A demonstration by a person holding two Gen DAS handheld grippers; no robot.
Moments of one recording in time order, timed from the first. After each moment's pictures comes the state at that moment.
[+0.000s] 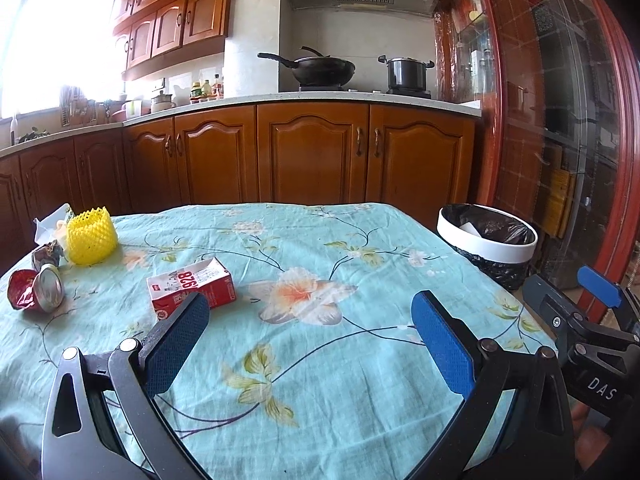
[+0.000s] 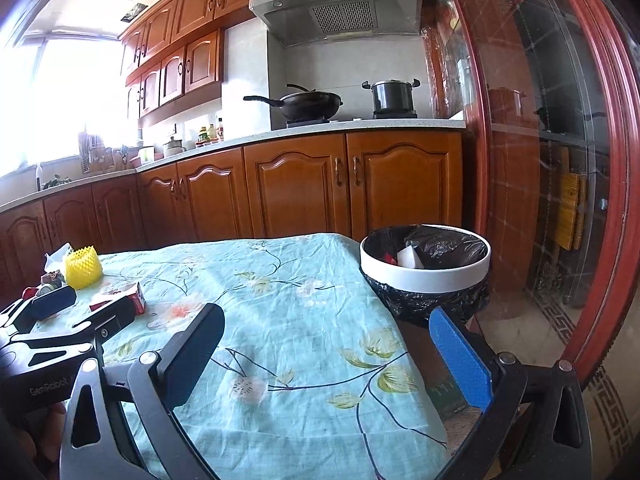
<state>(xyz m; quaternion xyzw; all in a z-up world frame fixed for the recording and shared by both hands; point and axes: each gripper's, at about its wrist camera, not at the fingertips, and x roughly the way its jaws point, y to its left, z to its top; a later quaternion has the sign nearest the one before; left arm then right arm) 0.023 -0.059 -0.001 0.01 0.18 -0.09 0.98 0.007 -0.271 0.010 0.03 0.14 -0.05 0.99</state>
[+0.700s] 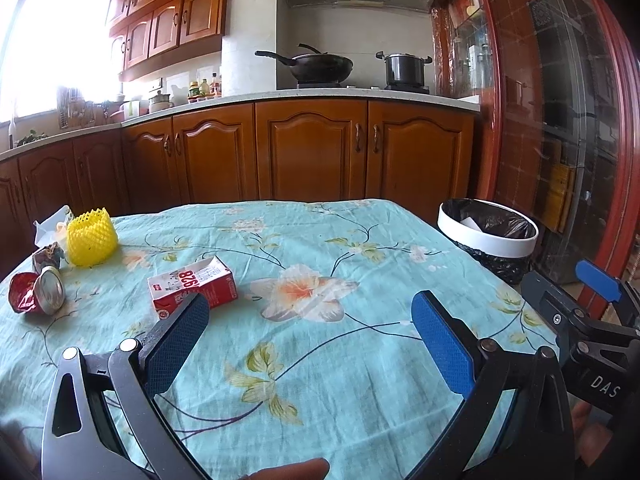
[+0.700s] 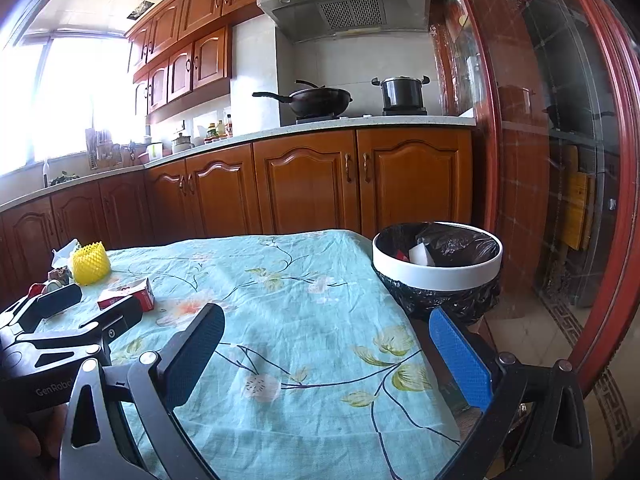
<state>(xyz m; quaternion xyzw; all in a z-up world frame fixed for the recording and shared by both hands) 0.025 -0.060 -0.001 0.02 0.19 -0.09 0.98 0.009 -0.267 0.010 0.03 0.15 -0.03 0.99</state>
